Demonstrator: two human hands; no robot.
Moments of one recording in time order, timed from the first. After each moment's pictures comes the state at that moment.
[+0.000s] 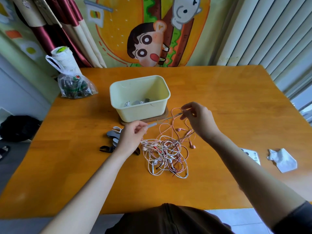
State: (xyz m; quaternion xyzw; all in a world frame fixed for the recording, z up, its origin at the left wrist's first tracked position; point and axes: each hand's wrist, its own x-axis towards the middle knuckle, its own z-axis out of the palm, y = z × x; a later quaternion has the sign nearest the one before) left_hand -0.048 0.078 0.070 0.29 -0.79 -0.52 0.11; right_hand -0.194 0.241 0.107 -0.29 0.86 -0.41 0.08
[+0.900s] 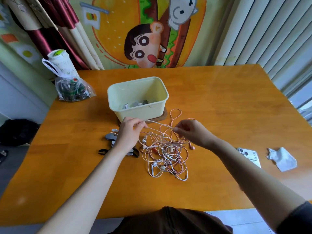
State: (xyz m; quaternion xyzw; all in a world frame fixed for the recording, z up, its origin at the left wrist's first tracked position) left_hand -0.063 0.066 0.078 0.29 -0.85 -0.42 0.10; right_hand -0.193 0.250 0.083 -0.36 0.83 -0.36 0.25
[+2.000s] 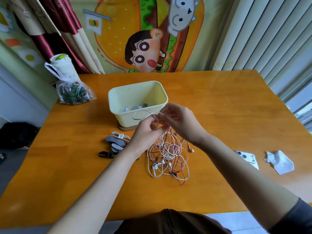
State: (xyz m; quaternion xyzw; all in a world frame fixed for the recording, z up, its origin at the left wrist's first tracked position) left_hand -0.070 0.110 0.114 0.20 -0.74 -0.63 0.09; right_hand -0.163 0.217 0.137 -0.40 0.78 -0.46 0.13
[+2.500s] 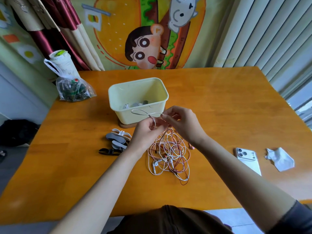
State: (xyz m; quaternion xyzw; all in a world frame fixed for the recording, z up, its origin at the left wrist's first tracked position) left_hand -0.067 0.115 0.105 0.23 -0.73 -0.64 0.12; right_hand -0.160 0.219 0.119 -0.34 0.79 -0.49 0.12
